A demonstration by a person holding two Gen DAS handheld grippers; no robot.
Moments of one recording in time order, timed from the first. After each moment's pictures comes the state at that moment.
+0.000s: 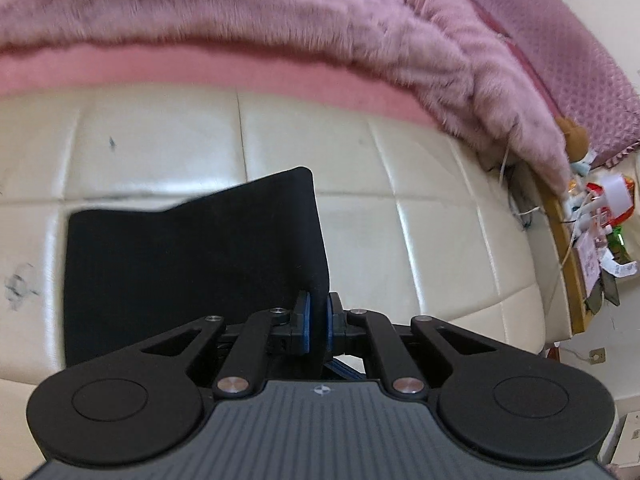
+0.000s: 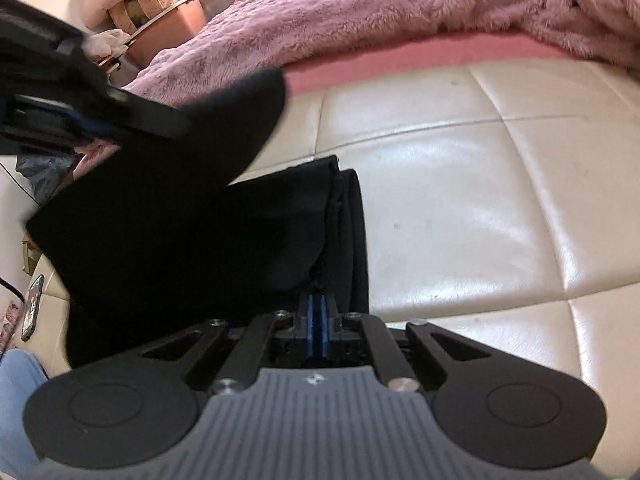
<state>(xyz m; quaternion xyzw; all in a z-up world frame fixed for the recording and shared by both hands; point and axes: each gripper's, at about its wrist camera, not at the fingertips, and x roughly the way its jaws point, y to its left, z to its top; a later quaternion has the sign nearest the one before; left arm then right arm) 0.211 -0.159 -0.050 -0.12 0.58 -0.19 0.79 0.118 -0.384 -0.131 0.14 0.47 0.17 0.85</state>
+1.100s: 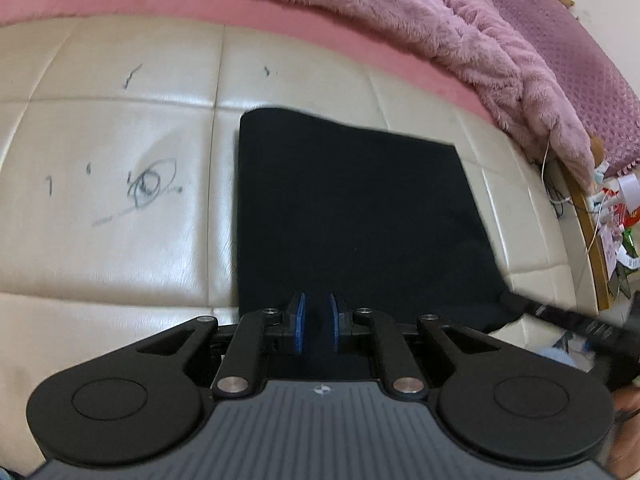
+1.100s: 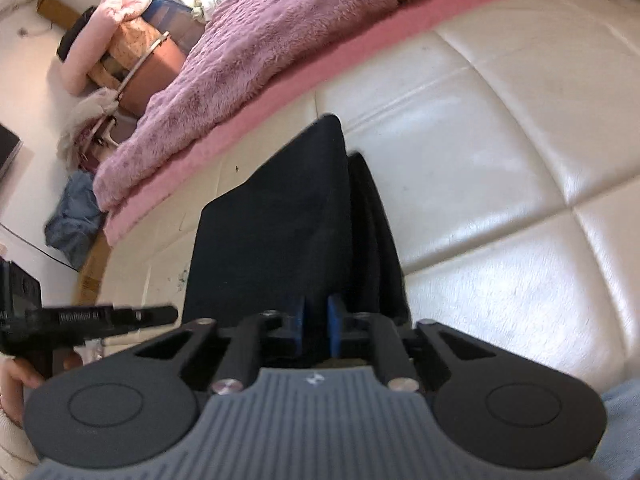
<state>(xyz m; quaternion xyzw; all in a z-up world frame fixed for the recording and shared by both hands) 0.151 0.001 -0.098 -0.15 0.56 -0.18 0.79 0.098 -0.393 -0.106 0.26 0.48 0.15 0.82</state>
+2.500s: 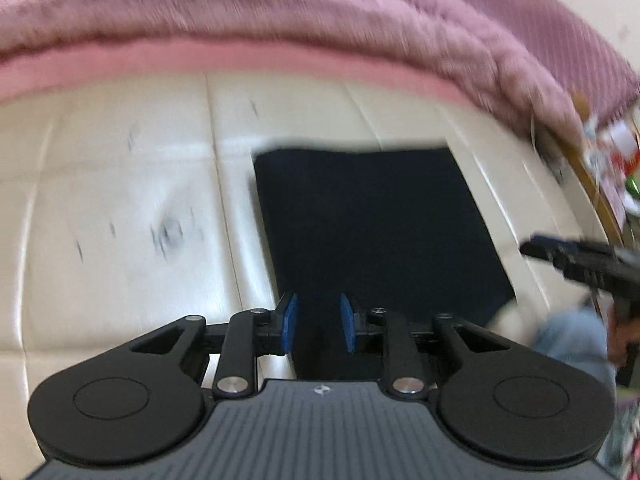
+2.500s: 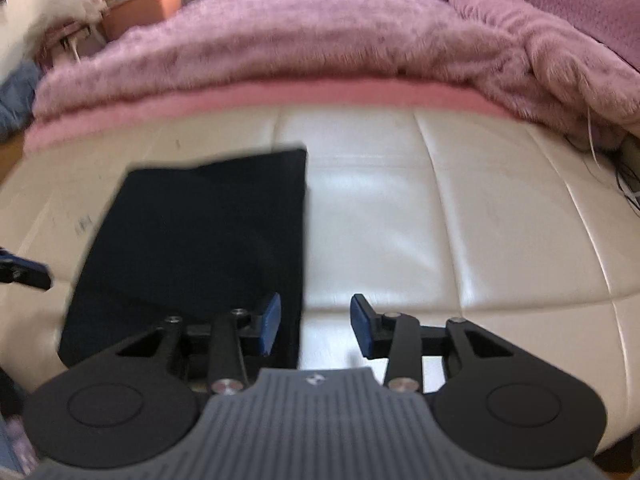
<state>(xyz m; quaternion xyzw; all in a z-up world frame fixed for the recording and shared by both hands) 0.150 0.013 -0.066 -0.06 0.51 -0.20 0.83 0.104 -0.372 -0.081 0.02 0.45 0.10 0.89</state>
